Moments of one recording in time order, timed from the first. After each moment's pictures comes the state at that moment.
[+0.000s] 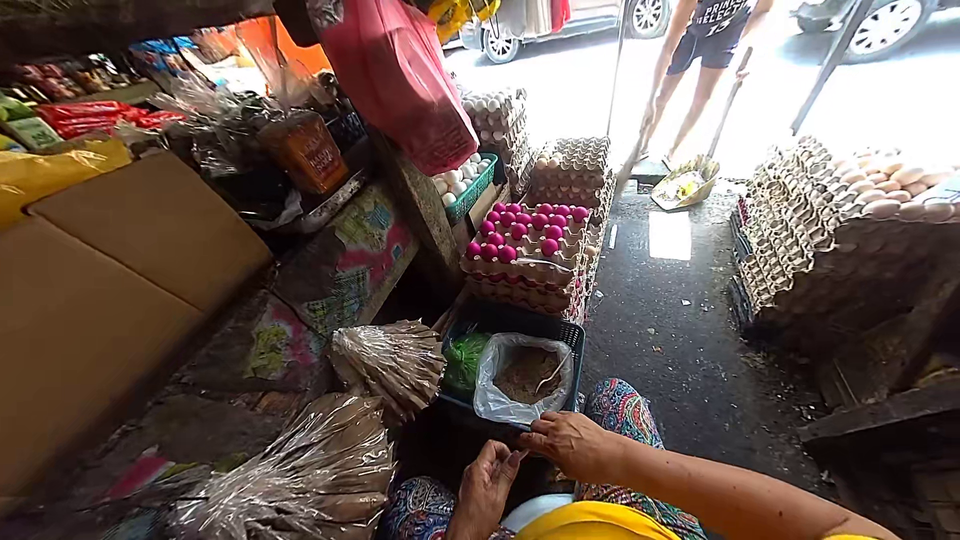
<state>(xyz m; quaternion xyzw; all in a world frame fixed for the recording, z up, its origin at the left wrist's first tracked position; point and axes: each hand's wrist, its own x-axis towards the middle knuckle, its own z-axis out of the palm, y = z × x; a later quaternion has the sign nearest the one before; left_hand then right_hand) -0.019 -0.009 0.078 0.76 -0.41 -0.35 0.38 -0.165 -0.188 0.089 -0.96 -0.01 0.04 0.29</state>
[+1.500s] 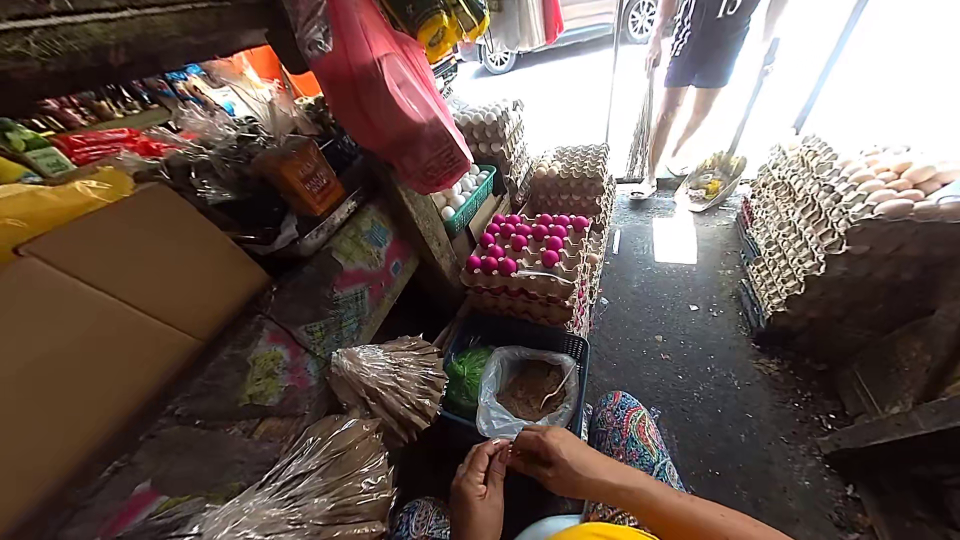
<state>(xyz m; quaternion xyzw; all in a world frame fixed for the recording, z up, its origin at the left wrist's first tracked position) -0.026 -0.037 0.091 0.75 -0.45 -0.07 0.47 -0.146 -0.185 0.101 -0.85 0.08 -0.07 0.52</state>
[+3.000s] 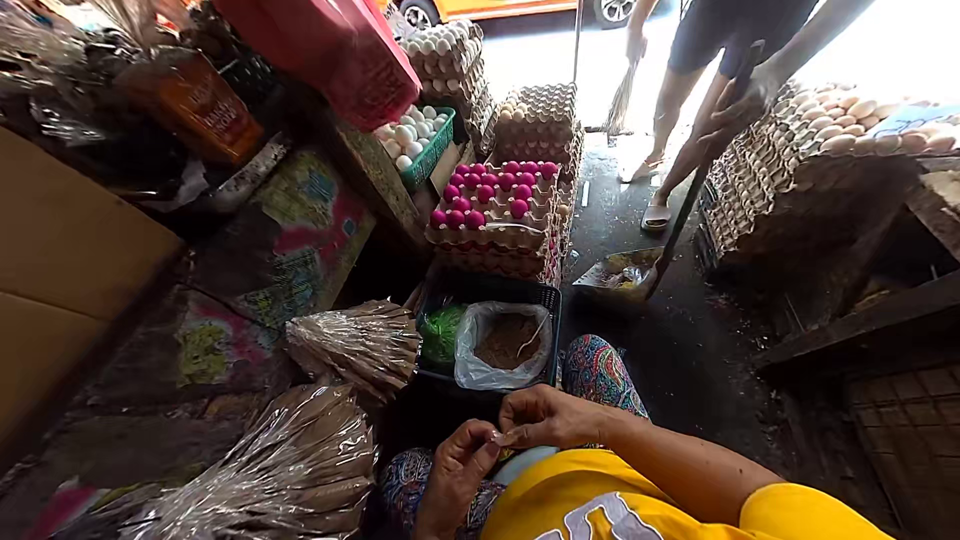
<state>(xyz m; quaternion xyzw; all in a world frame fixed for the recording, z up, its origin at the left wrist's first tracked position) -0.021 0.001 0.108 0.51 -0.45 -0.43 0.60 -0.175 -0.171 0.119 -0.67 0.01 -0.06 0.74</state>
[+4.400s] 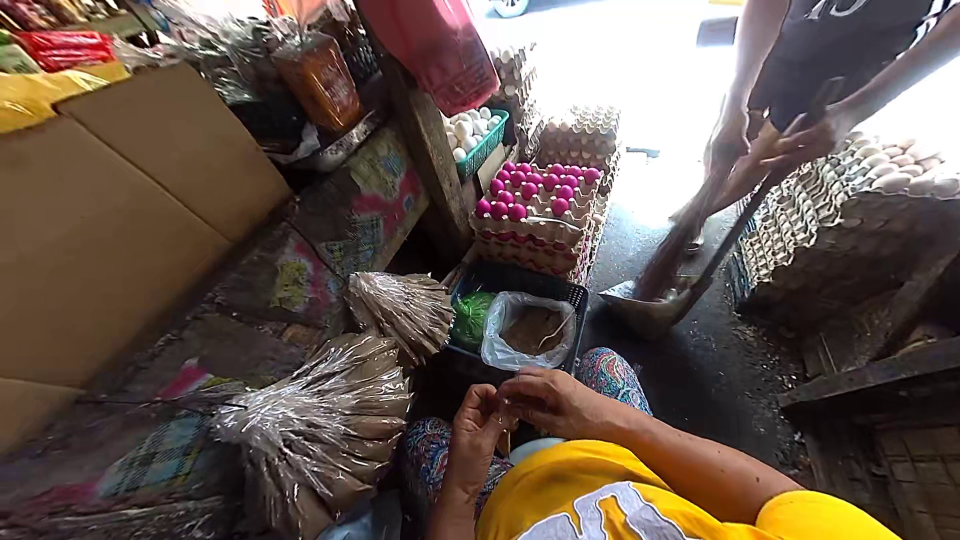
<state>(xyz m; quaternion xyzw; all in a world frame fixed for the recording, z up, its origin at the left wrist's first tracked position) -0.036 0.015 0.107 0.54 -0.31 -0.36 0.69 -0.156 -0.142 0.121 -0.83 -0.06 -0.20 0.52</state>
